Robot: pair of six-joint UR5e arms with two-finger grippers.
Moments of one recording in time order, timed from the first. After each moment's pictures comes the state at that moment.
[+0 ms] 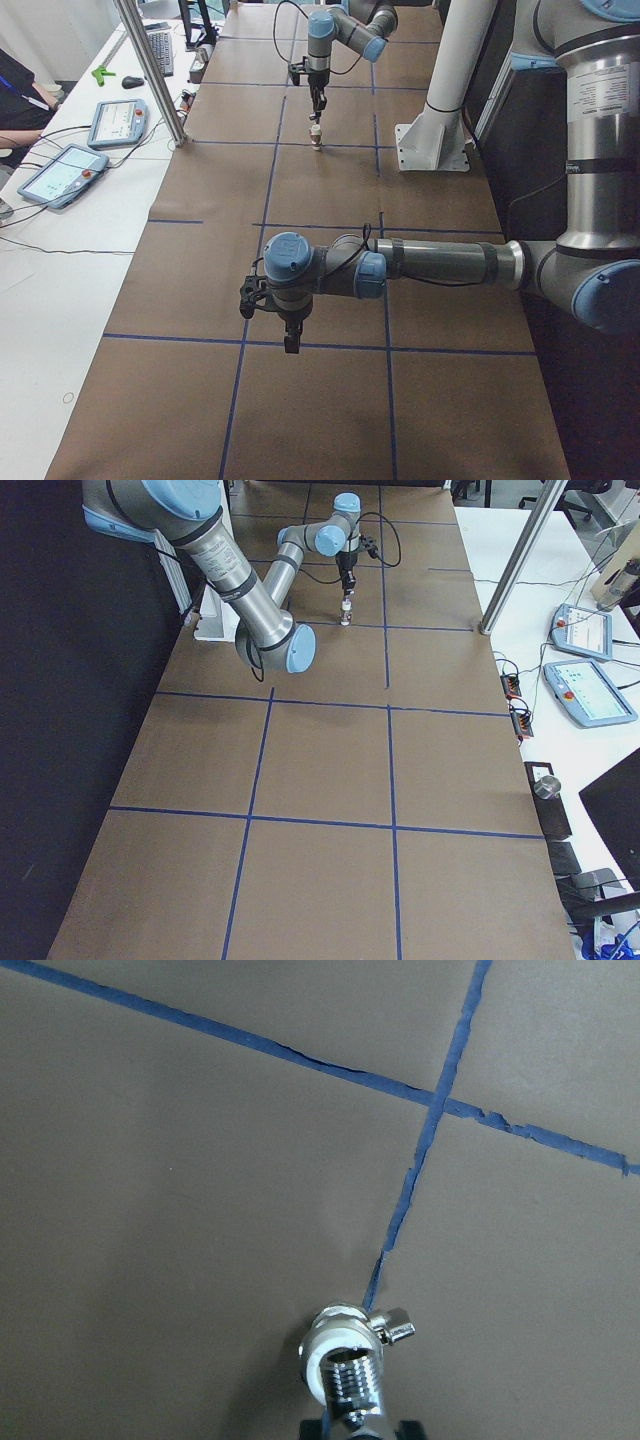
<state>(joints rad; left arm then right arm) -1.55 -1.44 -1.71 -1.61 -2.37 -0.04 0.53 -0.67 1.64 -1.78 1.90 0.87</state>
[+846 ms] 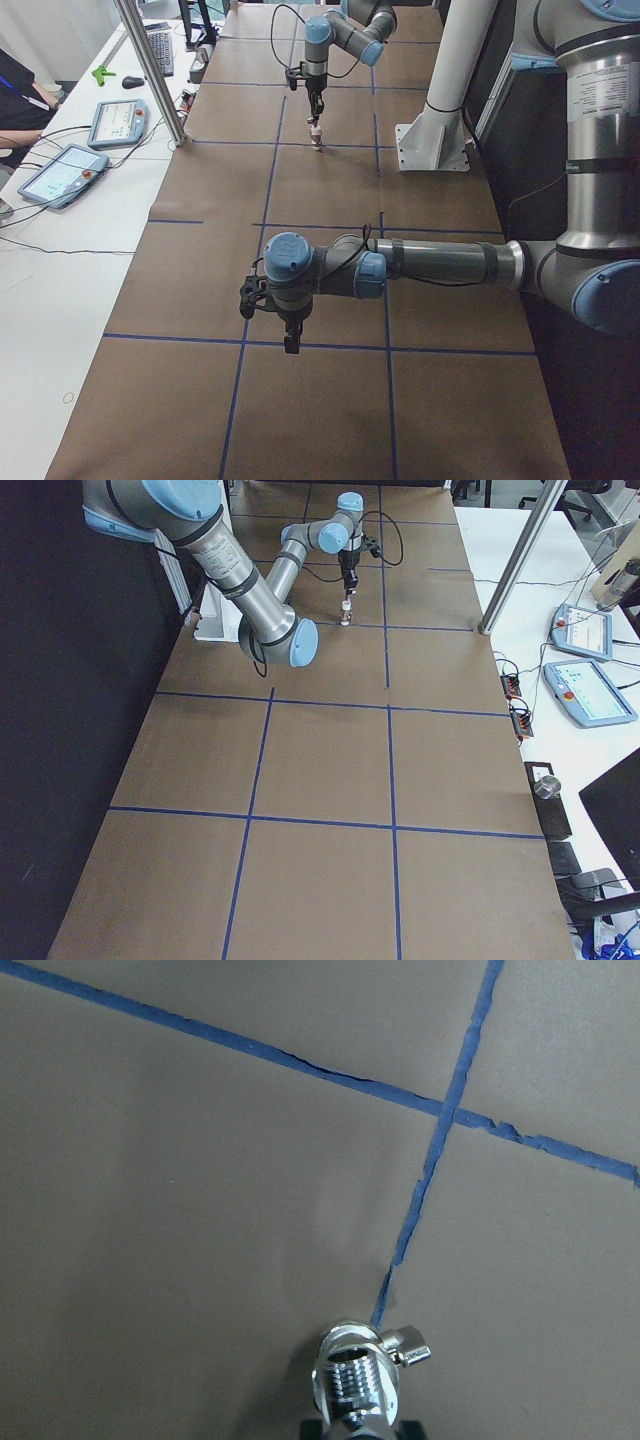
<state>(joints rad) -1.55 -1.44 -1.71 -1.61 -2.37 -0.04 0.53 -0.63 1.58 -1.78 1.90 0.87</state>
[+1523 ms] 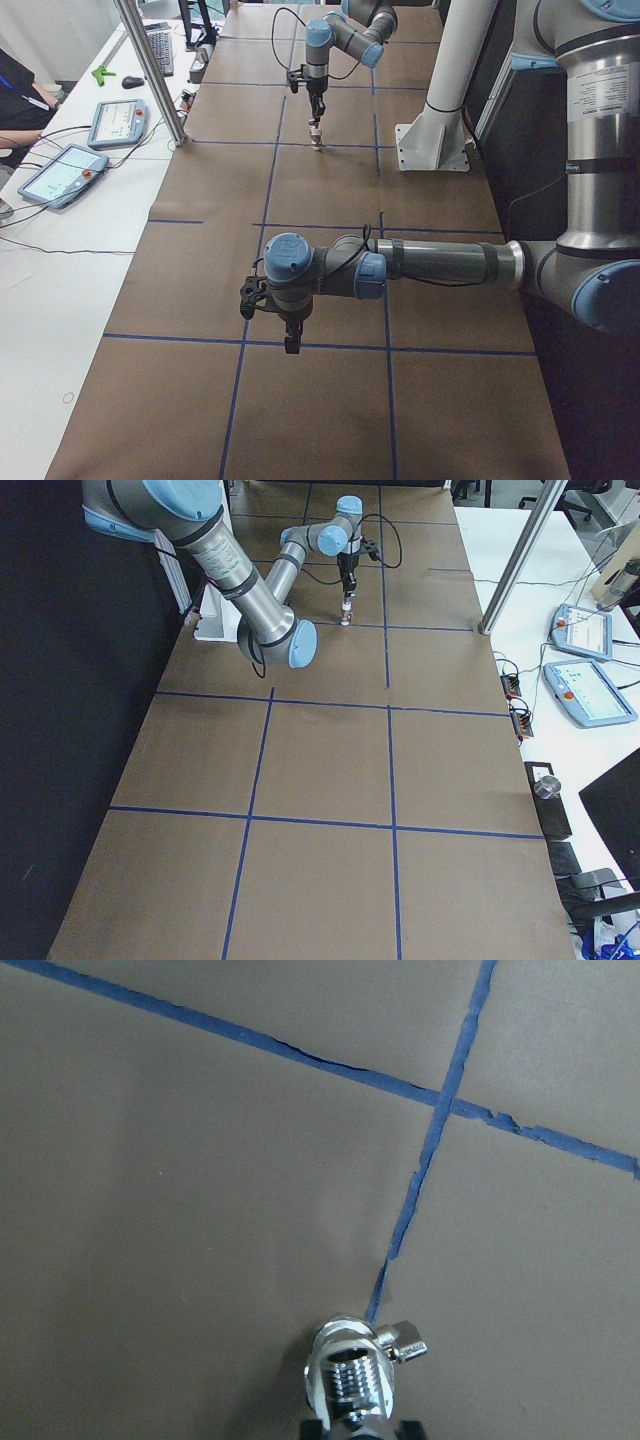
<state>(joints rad) -1.55 -1.44 -1.71 -1.61 -2.37 -0.04 0.52 -0.64 1.58 -1.78 1.89 0.87</state>
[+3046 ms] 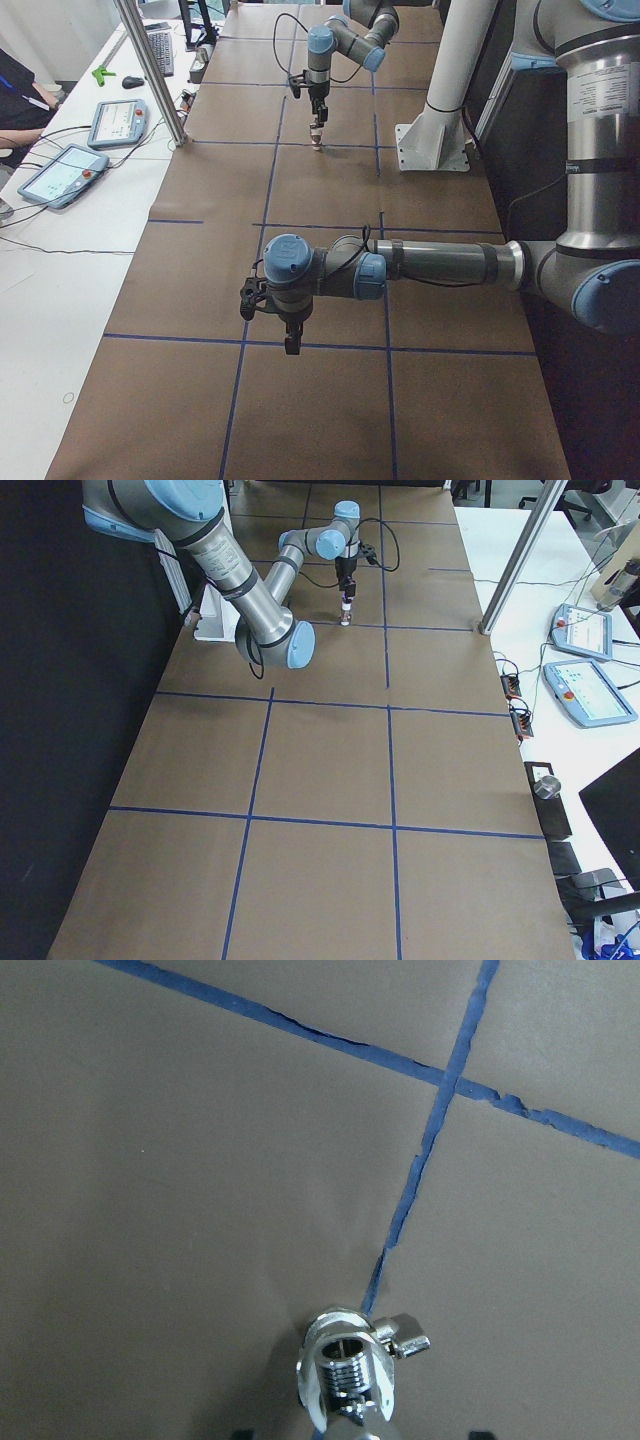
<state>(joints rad) -1.55 -1.44 -1.71 -1.61 -2.37 -0.04 0.50 -0.64 1.56 -1.78 1.87 0.86</state>
